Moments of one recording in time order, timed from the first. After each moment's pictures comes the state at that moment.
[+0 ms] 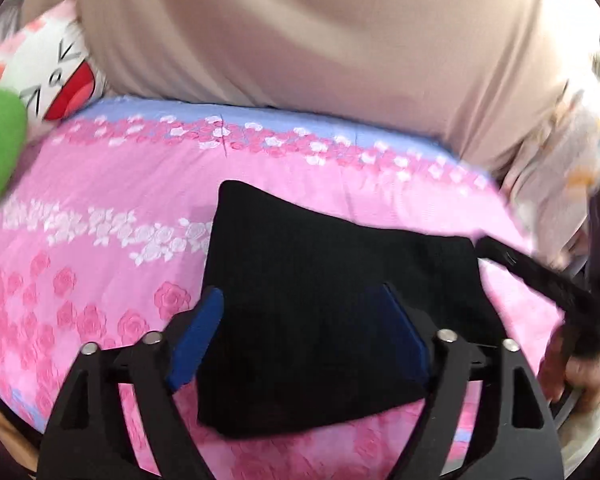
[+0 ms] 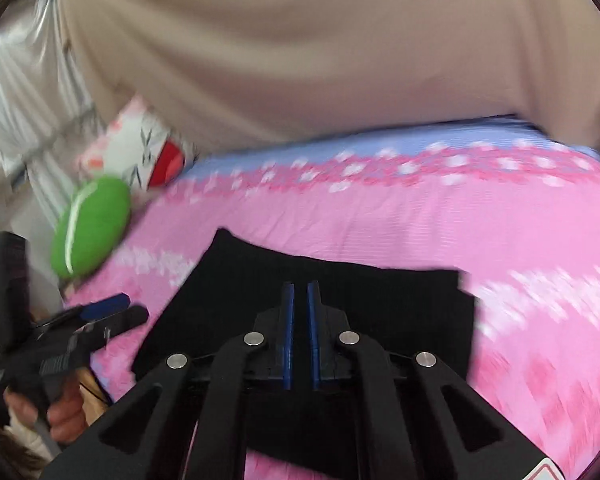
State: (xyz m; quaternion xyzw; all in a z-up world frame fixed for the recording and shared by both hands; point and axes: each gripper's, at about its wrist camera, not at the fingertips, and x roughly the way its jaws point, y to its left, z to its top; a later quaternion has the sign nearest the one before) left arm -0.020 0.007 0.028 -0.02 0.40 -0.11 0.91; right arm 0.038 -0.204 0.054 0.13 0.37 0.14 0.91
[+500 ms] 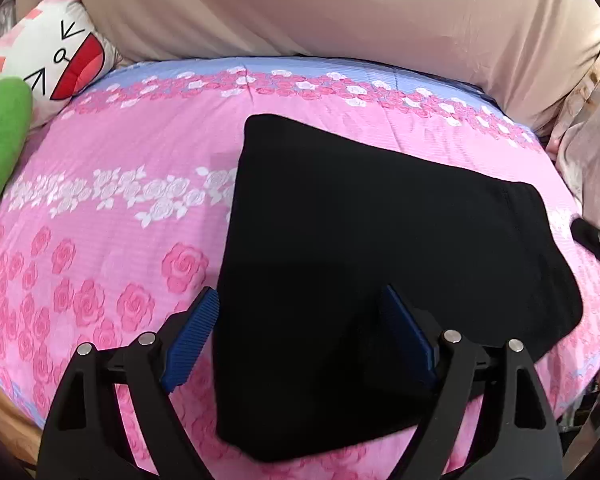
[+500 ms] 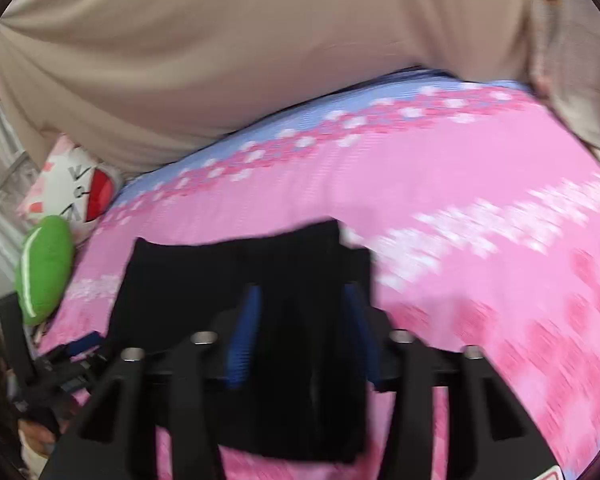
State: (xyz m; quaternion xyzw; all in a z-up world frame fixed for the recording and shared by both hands) left arm -0.012 0.023 -0.016 -0.01 0.46 -0.08 0.89; right arm -0.016 -0.280 0.022 0.21 0.37 -0.01 0.90
